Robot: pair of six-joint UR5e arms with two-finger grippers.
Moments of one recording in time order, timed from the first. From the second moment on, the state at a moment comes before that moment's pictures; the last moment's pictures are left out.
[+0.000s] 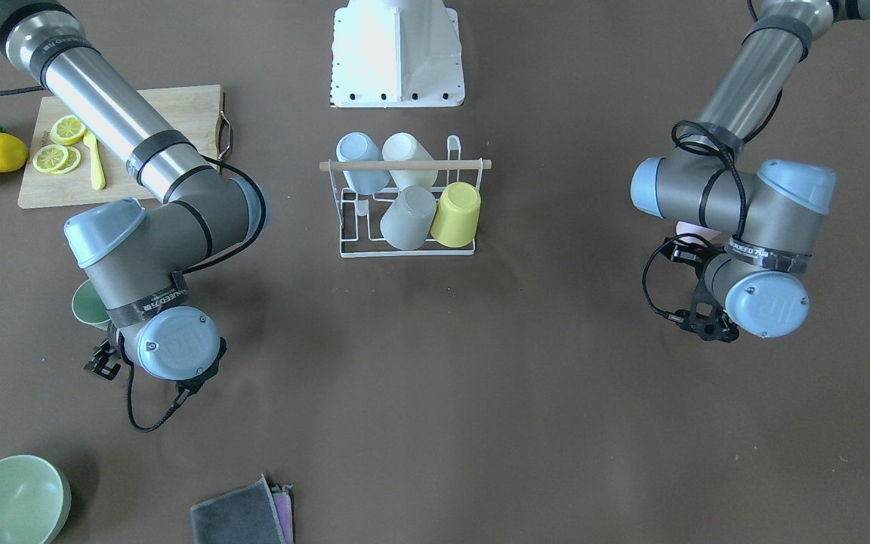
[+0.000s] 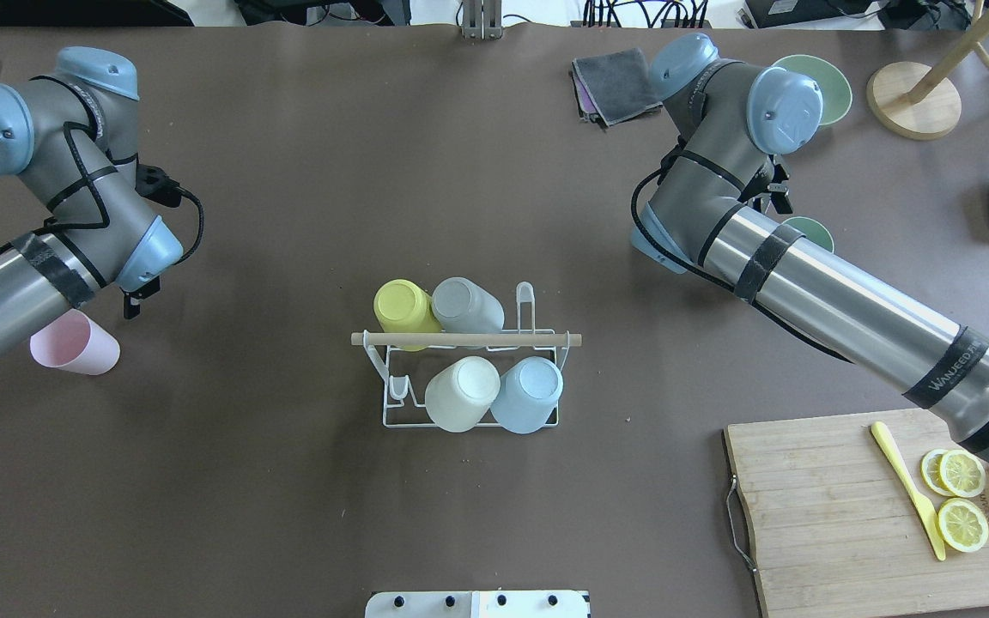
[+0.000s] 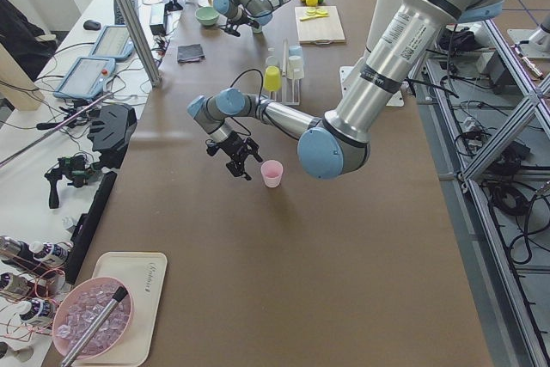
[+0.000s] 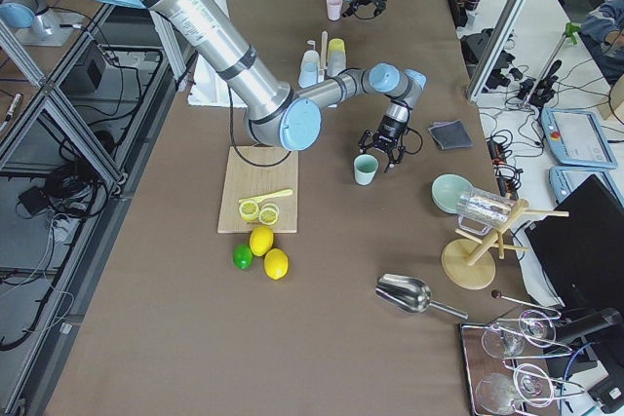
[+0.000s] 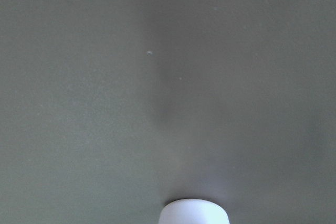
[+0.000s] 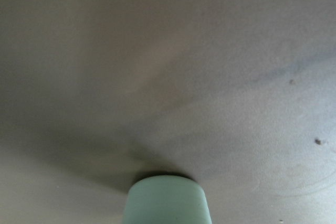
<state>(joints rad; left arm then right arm) -0.93 -2.16 -1.25 -0.94 -2.25 0.10 0.83 -0.74 1.06 -2.11 1.86 -0.50</state>
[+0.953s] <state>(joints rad) -0.92 -2.16 -1.18 -0.87 -2.28 0.15 0.79 -0.75 1.06 -2.14 1.83 -0.52</state>
